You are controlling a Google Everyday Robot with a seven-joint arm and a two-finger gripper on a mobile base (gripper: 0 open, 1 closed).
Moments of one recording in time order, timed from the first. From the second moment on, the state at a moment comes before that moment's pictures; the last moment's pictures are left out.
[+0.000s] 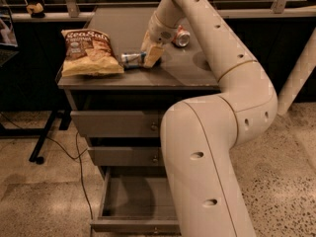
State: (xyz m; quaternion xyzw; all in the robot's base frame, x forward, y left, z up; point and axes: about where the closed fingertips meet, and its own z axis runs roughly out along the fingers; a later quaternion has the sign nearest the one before) arm 0.780 0.004 0.842 -0.74 0.62 0.08 0.24
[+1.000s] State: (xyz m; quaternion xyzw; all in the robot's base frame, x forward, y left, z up) arm 0.736 -0.008 0.902 -0.78 0.56 0.08 0.26
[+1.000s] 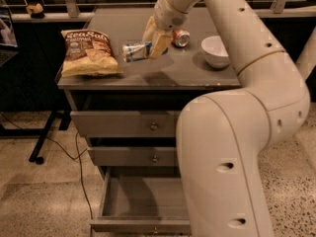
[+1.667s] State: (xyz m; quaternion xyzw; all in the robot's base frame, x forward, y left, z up) arm 0.674 -0.031 0.936 -0.79 0.52 0.12 0.31
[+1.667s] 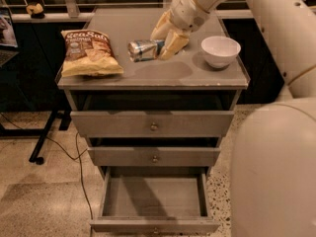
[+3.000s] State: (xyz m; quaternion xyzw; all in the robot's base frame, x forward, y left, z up) arm 0.572 -0.065 0.963 -0.73 0.54 0.09 0.42
